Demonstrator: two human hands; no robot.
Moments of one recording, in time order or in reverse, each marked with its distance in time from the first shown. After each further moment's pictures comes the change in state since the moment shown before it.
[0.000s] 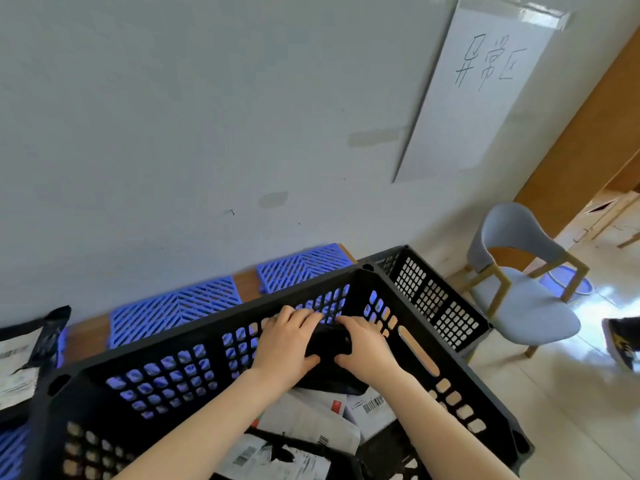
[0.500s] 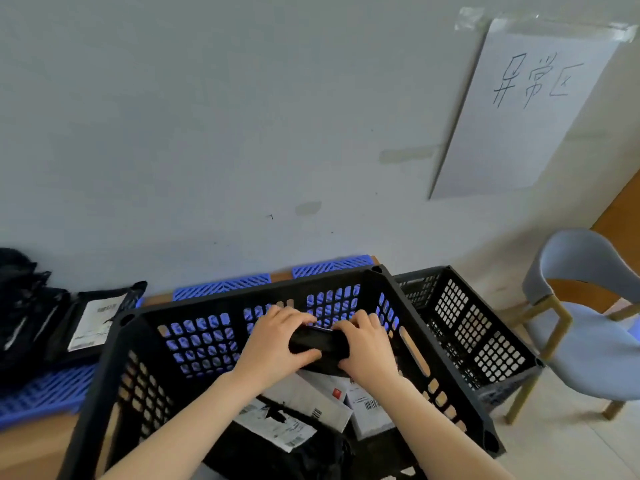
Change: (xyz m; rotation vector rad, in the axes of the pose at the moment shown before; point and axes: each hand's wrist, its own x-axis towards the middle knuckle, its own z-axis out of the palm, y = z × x) left_hand -0.058 0.031 -0.044 -0.206 0.178 -0.154; right_hand -0.038 0.007 -0.013 -0.174 0.198 -0.354
